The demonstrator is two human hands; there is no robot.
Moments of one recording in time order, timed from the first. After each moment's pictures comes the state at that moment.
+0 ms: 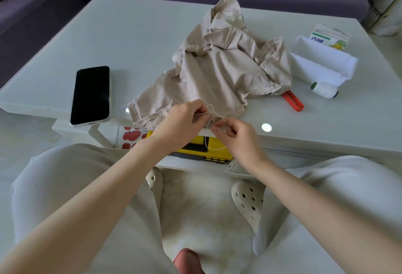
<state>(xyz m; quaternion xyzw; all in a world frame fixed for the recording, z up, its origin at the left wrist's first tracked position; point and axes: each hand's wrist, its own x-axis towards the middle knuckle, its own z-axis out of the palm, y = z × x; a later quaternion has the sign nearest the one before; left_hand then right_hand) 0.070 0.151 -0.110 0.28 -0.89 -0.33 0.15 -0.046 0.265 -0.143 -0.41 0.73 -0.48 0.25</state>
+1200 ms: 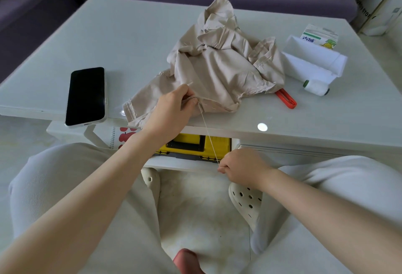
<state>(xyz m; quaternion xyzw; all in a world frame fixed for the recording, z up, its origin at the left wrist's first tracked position) 0.068 0.143 -0.102 0.34 -0.85 -0.33 0.23 -0.058 0.297 -0.173 -0.65 0.73 0.05 0.21</state>
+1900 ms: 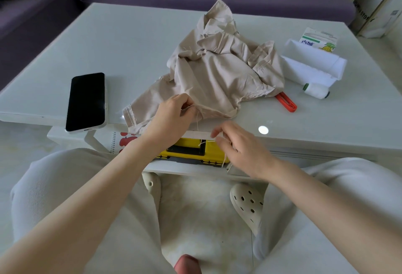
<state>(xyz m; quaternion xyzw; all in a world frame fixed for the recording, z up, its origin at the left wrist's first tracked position) 0.069 0.143 -0.102 0.32 -0.87 -0.31 0.22 -0.053 0.287 -0.122 -0.59 0.73 -0.29 0.21</state>
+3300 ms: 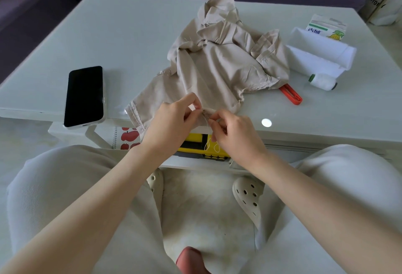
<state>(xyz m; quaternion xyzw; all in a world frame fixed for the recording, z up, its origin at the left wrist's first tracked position) 0.078 0.157 -0.112 0.30 -0.88 -0.29 0.23 -0.047 0.260 -0.143 -0.56 0.72 -0.40 0.08</state>
